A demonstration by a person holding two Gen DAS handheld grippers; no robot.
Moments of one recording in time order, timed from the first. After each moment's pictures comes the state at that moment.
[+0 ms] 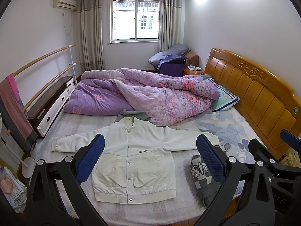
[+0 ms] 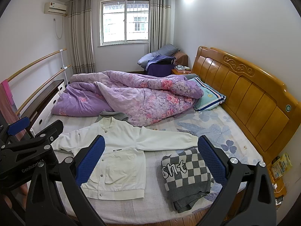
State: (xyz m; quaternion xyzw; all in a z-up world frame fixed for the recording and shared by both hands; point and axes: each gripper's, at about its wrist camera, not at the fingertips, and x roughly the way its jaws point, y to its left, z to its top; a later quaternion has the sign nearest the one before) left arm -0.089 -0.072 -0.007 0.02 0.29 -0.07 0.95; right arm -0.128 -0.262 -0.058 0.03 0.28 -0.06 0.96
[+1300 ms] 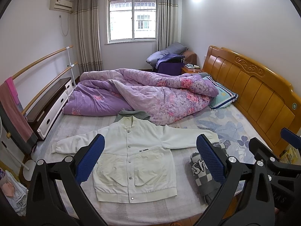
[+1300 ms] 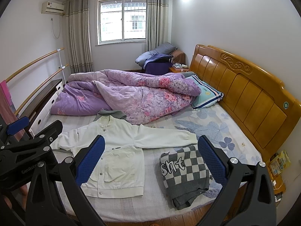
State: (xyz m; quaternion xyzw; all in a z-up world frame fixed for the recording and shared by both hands) left arm -0.090 -0.071 -0.016 0.03 0.29 -0.08 0.95; right arm -0.132 -0.270 -0.062 0.03 0.29 -0.07 0.95
